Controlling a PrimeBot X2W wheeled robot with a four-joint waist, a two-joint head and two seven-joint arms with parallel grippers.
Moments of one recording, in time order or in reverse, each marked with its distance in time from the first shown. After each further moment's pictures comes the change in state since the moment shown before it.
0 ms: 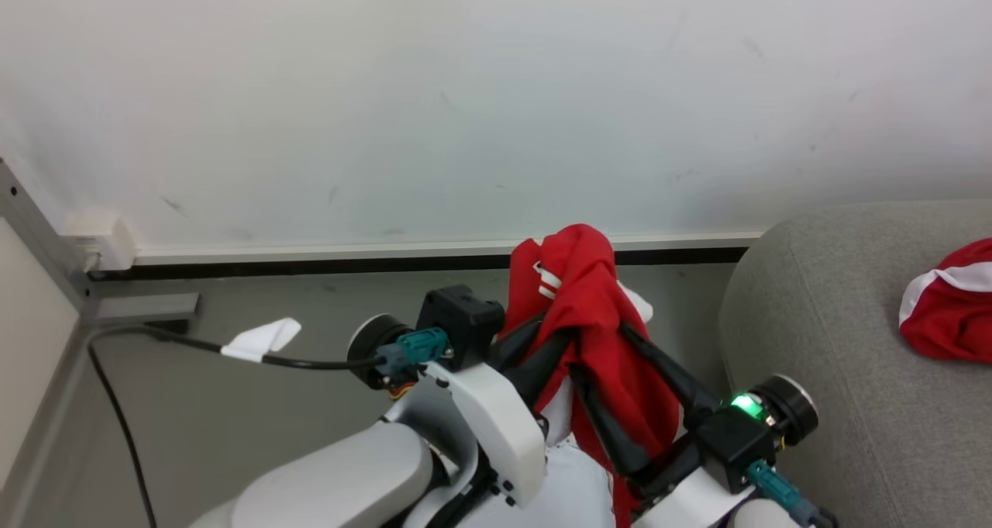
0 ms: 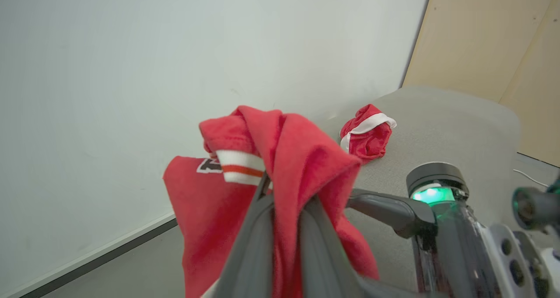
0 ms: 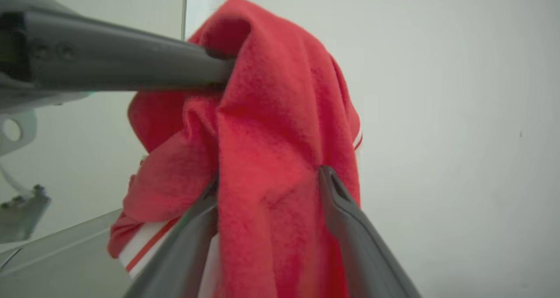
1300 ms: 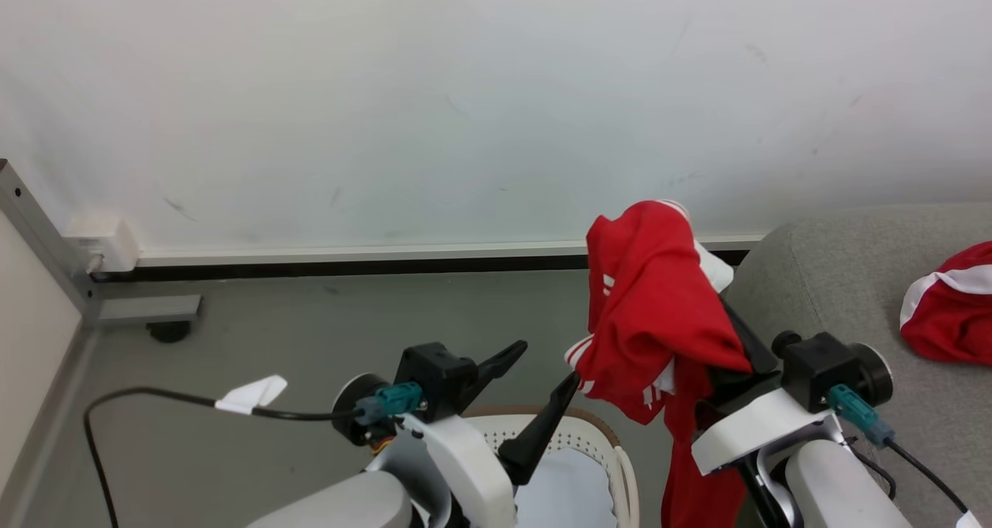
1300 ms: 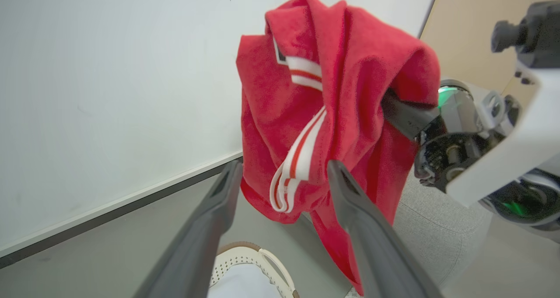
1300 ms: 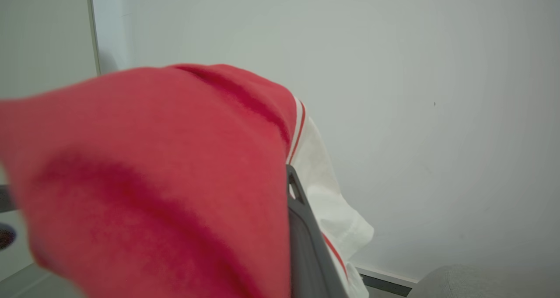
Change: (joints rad) left arm 0.103 0.012 -0.030 0.067 -0.025 -0.018 -0.084; right arm -0.116 -0.001 -0.192 0.170 0.092 0.000 0.000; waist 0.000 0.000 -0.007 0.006
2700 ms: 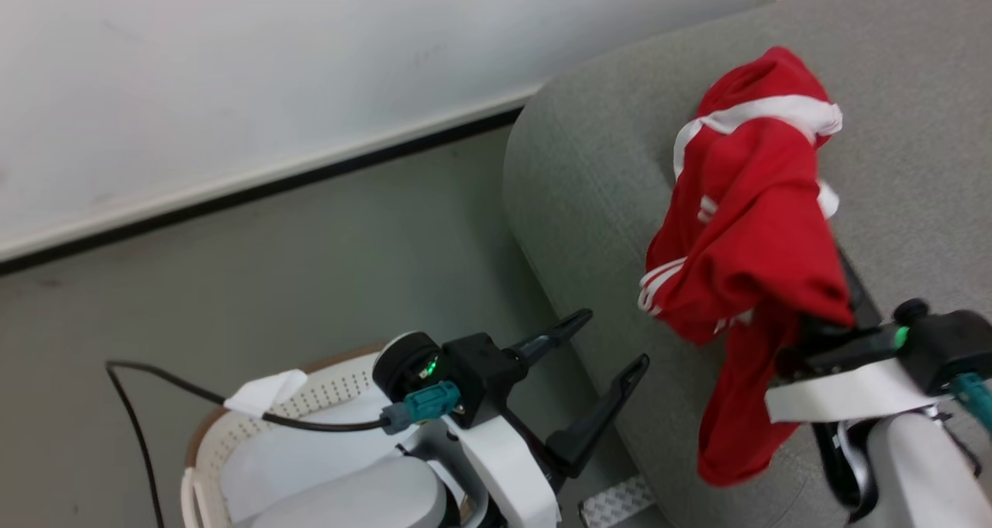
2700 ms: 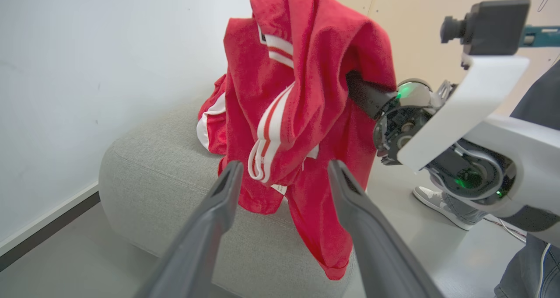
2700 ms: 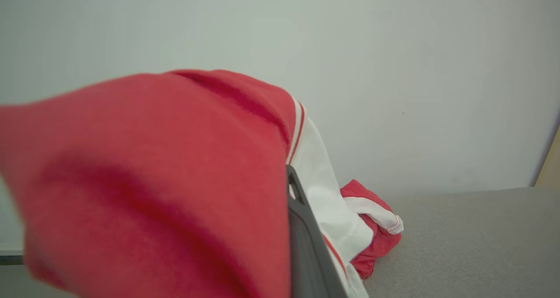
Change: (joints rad) left arm -0.072 -0.022 -0.035 -0.092 0.080 -0.045 -0.040; right arm 0.050 -0.001 -0.197 -0.225 -0.048 0.000 0.000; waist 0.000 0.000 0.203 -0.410
